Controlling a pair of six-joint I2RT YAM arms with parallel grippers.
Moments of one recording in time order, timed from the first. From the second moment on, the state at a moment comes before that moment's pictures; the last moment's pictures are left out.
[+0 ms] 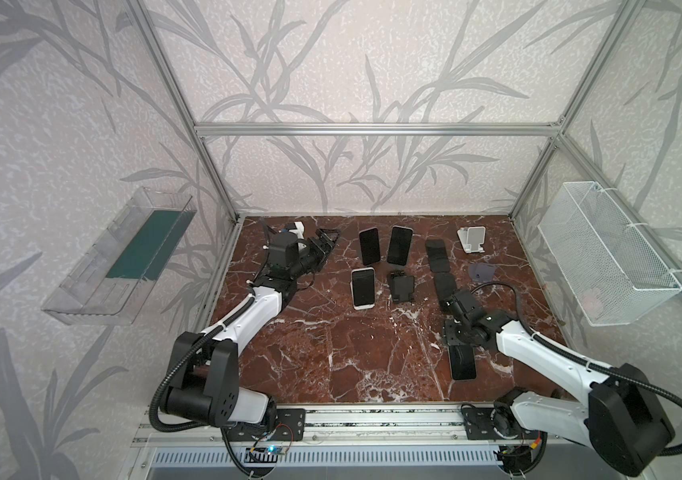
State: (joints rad) left arm -0.21 1.42 0.89 0.27 0.41 -1.14; right arm 0.48 1.23 0.61 -0.62 0.18 0.47
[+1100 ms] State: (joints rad) left arm -0.21 1.43 0.89 0.27 0.40 -1.14; right arm 0.43 1.57 0.81 -0.62 0.09 0.46
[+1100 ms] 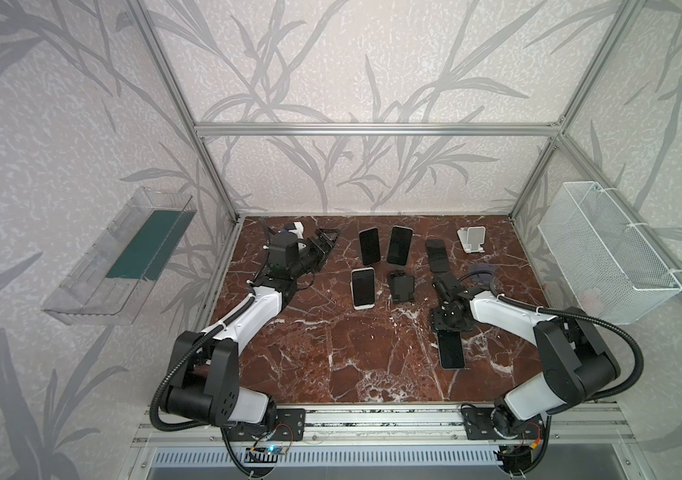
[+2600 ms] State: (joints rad) left arm -0.23 1.39 0.89 0.26 0.37 -1.12; right arm 0.56 1.67 0.95 -0.84 0.11 0.46
